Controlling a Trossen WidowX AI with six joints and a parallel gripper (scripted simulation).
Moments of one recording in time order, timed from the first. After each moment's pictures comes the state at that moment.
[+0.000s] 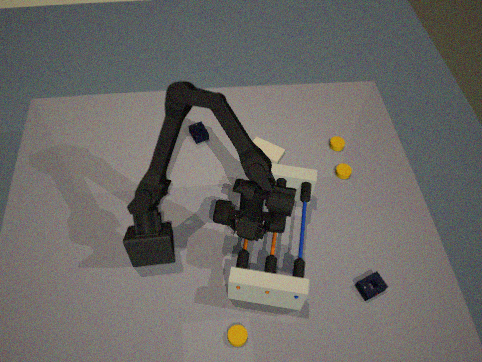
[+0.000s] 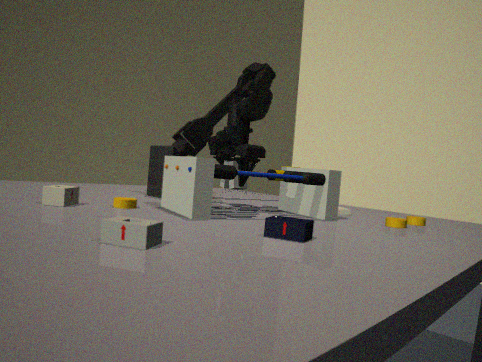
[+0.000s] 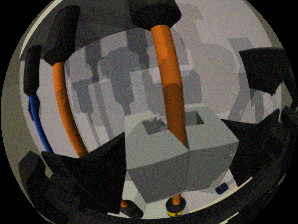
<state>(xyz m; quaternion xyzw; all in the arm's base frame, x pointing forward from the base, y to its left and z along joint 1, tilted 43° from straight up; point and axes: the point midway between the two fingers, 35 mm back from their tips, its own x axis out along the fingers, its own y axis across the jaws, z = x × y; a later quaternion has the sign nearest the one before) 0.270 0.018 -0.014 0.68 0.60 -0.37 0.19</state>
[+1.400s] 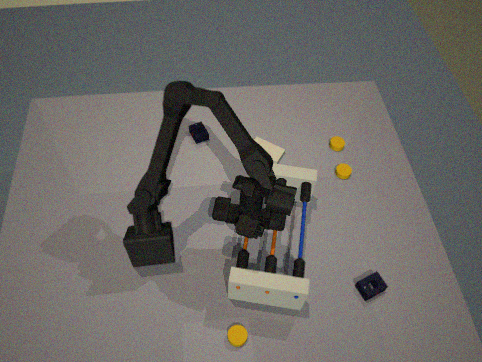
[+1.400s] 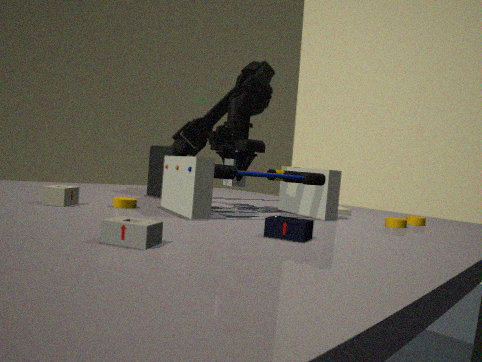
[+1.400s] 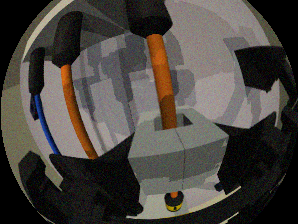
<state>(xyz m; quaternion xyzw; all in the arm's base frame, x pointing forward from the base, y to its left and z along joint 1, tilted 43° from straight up) 0.269 0.010 -0.004 0.68 0.60 -0.37 0.19</state>
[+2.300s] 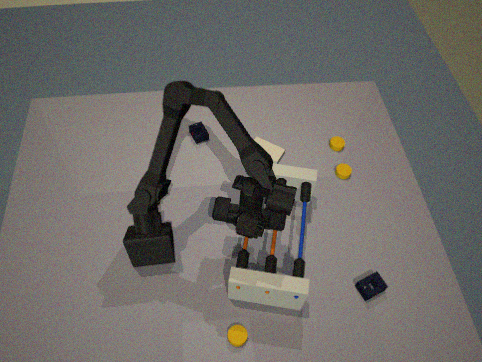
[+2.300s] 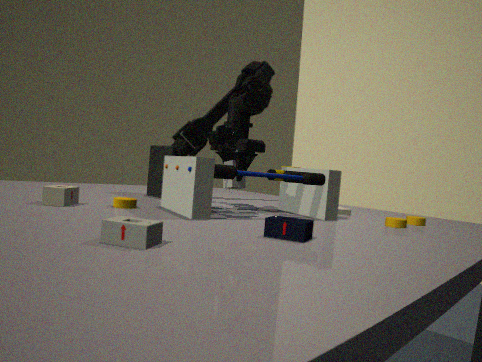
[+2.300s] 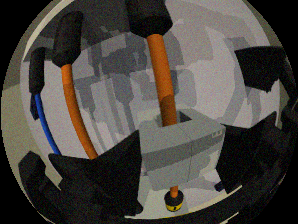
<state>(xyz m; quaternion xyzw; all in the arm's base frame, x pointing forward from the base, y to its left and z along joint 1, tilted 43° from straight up) 0.269 0.010 -0.004 0.68 0.60 -0.37 0.19</state>
